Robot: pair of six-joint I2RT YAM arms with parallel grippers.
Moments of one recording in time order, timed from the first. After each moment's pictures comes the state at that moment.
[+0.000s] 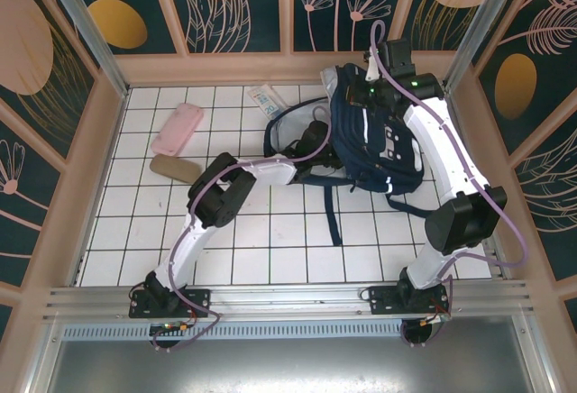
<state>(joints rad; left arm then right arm) -0.81 2.39 1.68 0.42 0.49 -1.18 0.29 1.68 1.82 -0.90 -0.18 0.37</state>
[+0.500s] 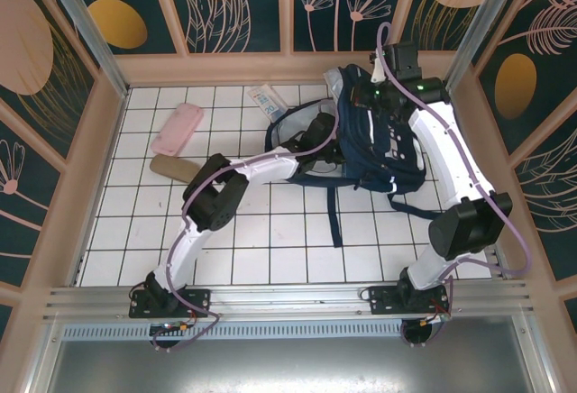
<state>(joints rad) -0.83 2.29 1.73 0.13 0.40 -0.97 0.27 1.63 1.76 -0.87 -0.19 0.37</state>
